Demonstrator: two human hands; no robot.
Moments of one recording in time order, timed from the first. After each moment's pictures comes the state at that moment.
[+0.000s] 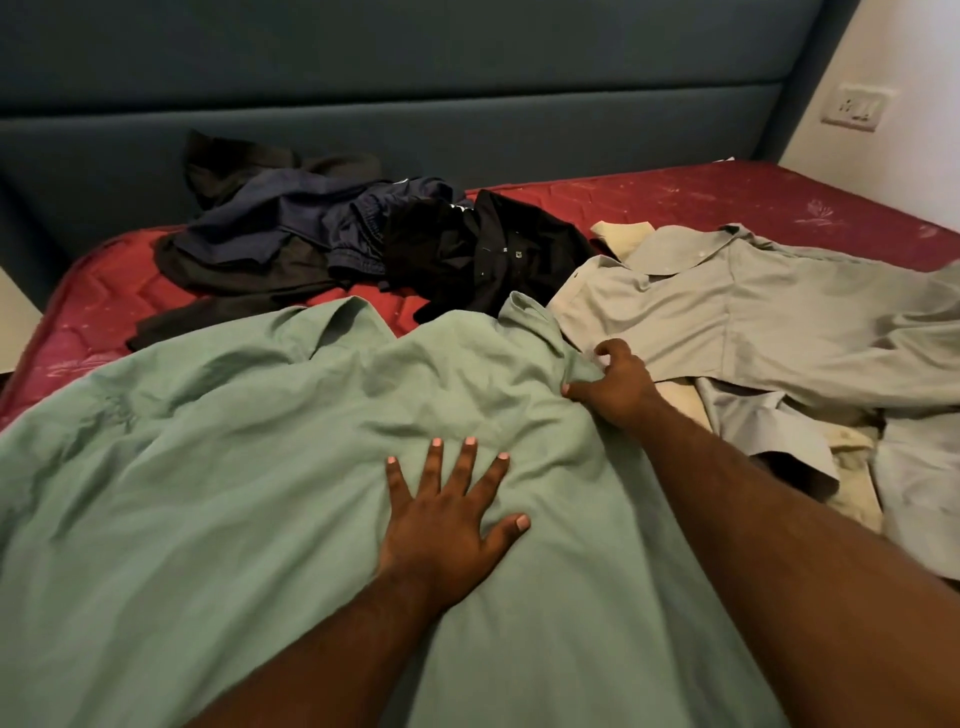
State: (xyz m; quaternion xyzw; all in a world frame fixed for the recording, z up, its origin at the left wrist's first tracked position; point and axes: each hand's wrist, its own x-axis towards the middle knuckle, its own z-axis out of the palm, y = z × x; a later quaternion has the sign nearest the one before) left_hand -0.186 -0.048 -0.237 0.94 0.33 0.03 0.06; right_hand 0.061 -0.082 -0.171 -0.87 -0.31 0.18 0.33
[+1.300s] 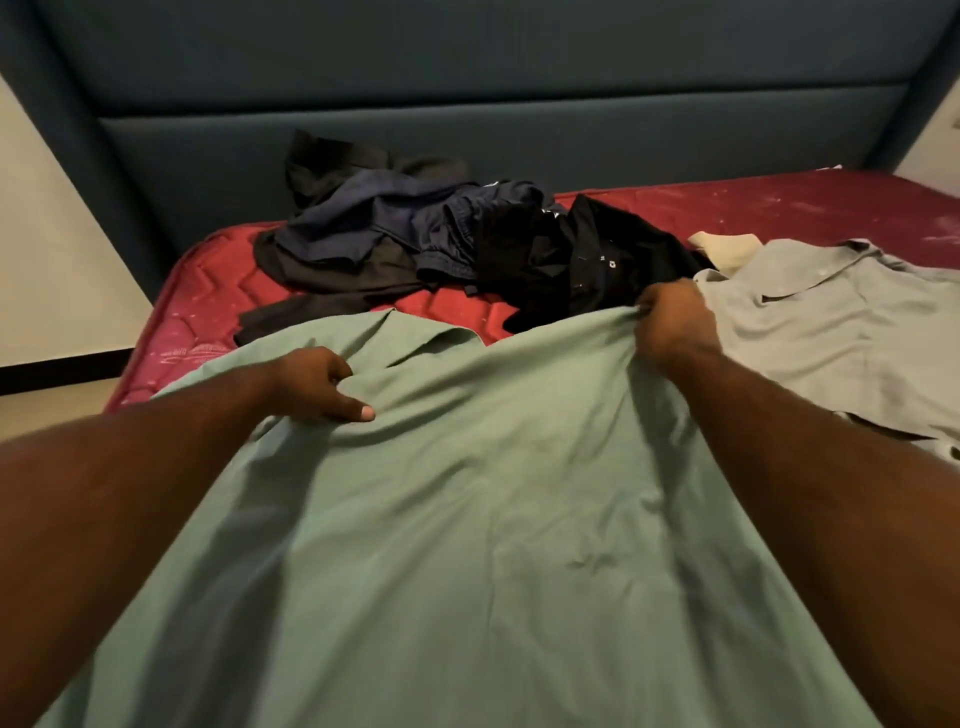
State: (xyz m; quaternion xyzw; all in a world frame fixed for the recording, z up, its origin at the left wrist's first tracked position) left_hand -0.300 0.206 -0.149 0.85 0.46 -0.06 0.26; right_hand 0.049 0.024 -0.130 -0.90 -0.38 -0.04 0.22
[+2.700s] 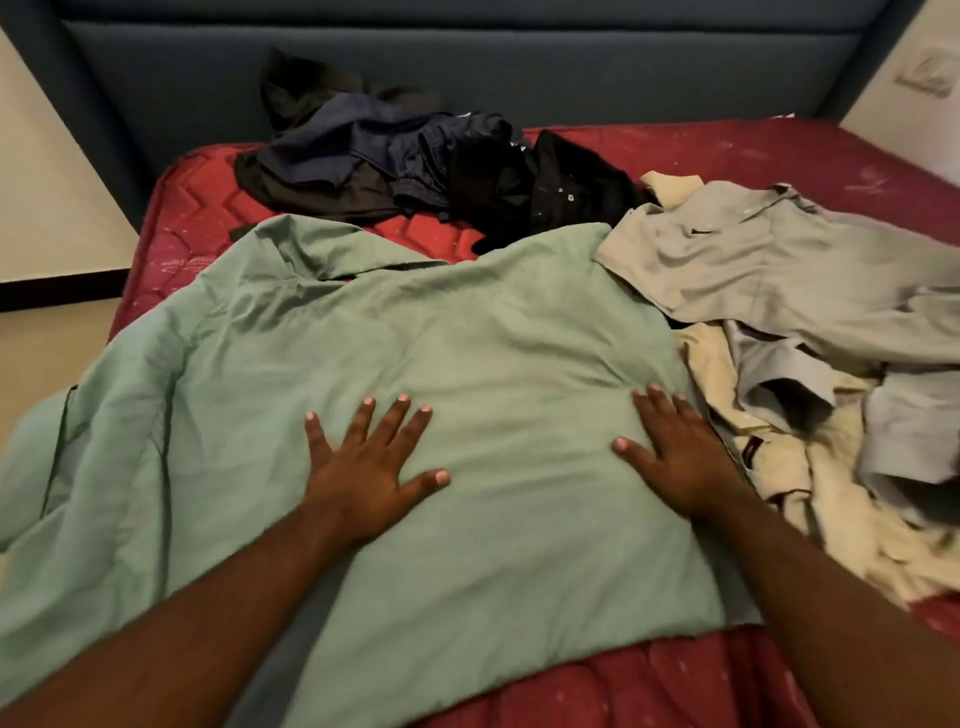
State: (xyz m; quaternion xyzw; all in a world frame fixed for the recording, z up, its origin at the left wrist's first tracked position) left_hand -0.342 -0.039 -0.225 0.91 0.40 -0.02 0.06; right_hand -0.021 -0.227 -0.207 -0.88 -0.46 0.08 0.03
